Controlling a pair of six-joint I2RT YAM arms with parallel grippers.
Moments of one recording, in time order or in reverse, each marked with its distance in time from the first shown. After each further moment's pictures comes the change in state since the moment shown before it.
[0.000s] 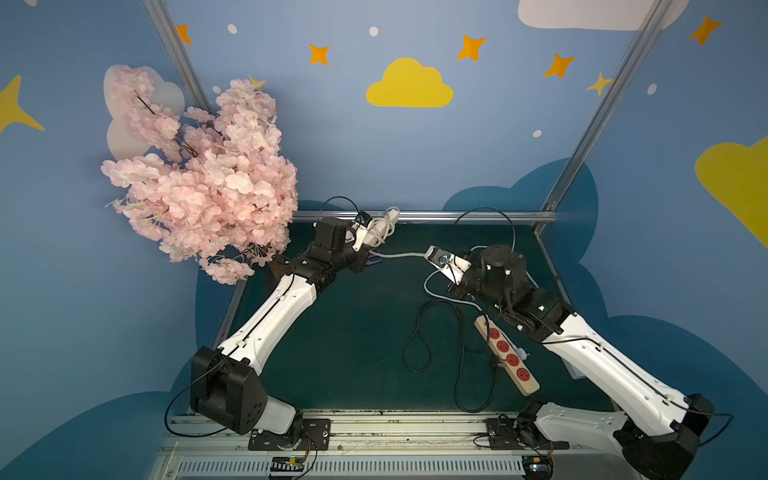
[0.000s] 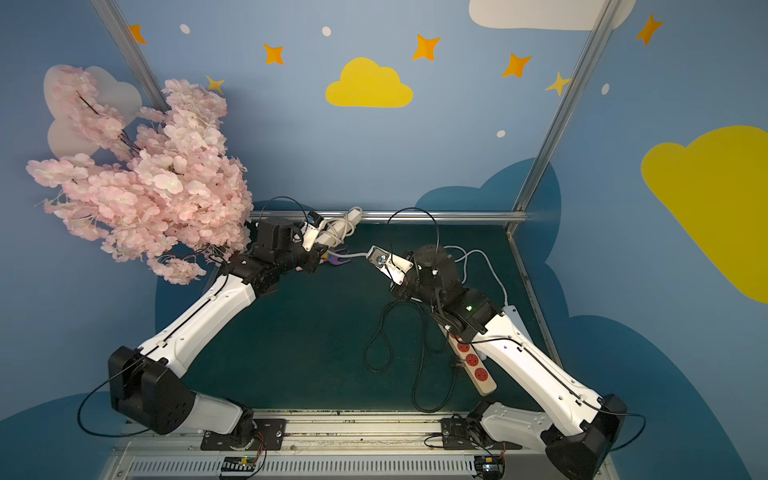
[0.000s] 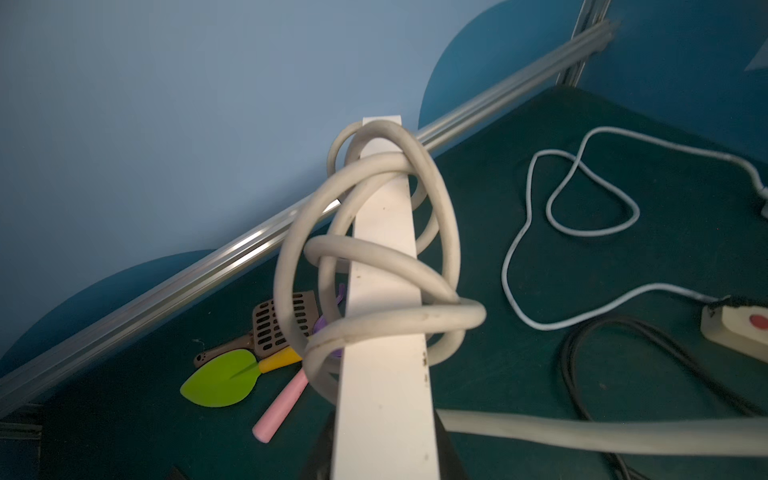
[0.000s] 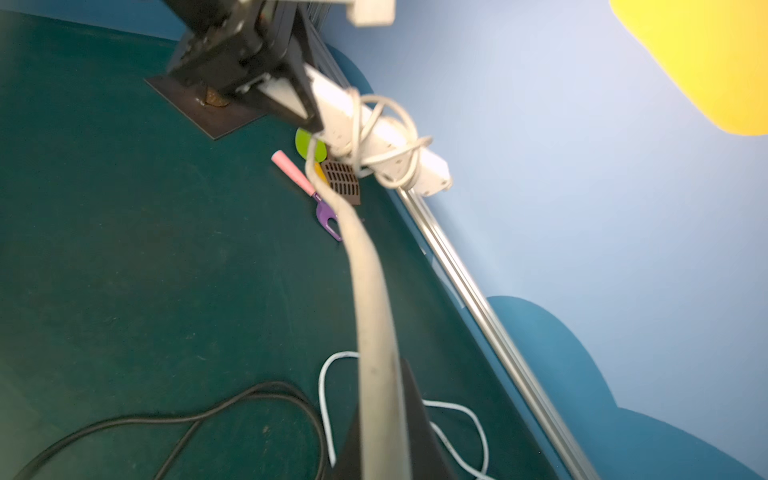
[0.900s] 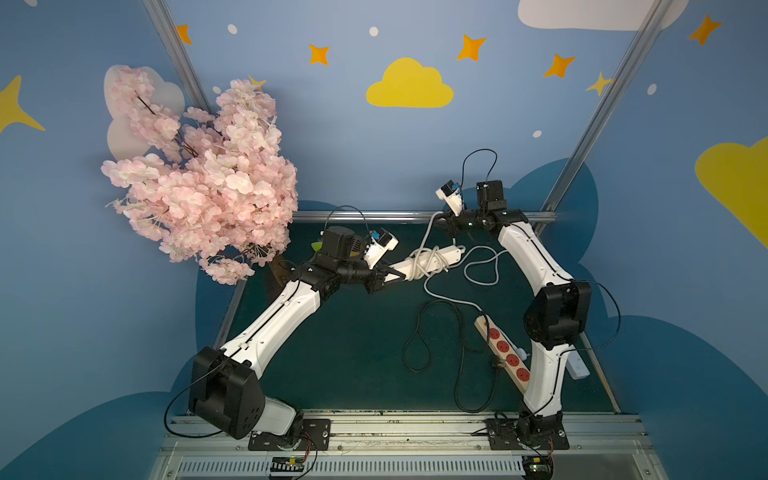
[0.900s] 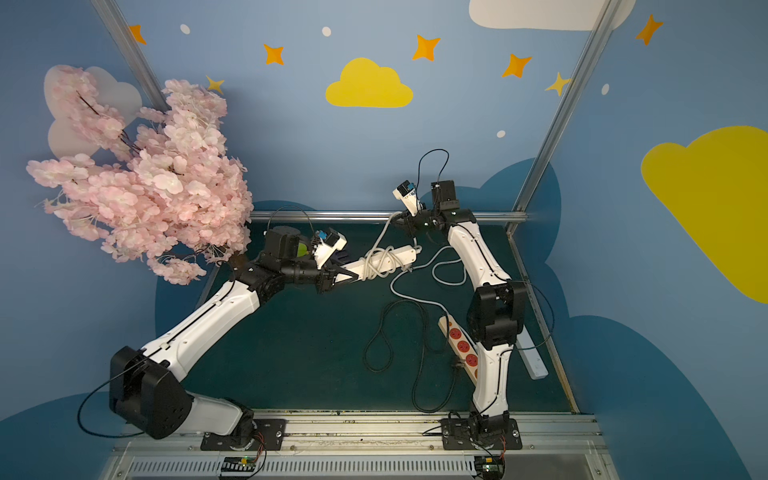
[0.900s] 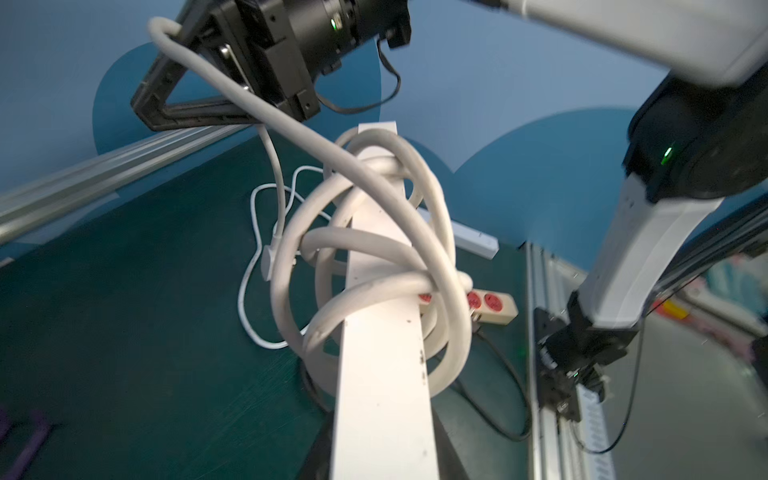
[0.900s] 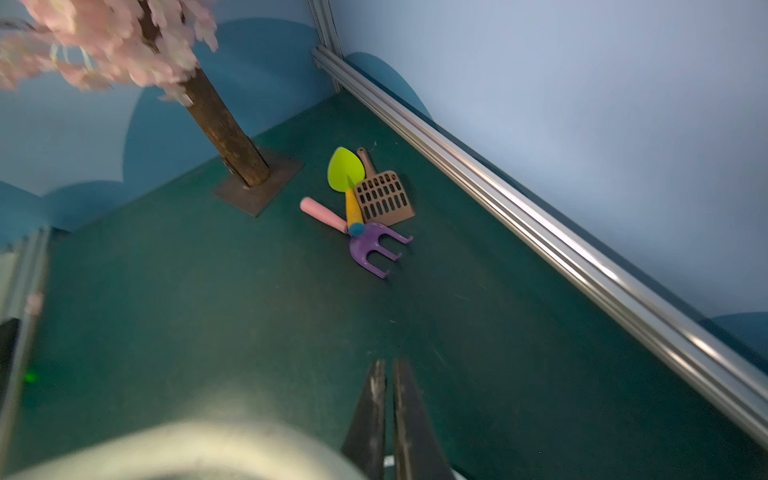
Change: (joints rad) left arm -0.024 -0.032 -0.111 0.127 0.774 -0.219; right arm -0.510 0.897 0.739 -0.125 -0.854 0.366
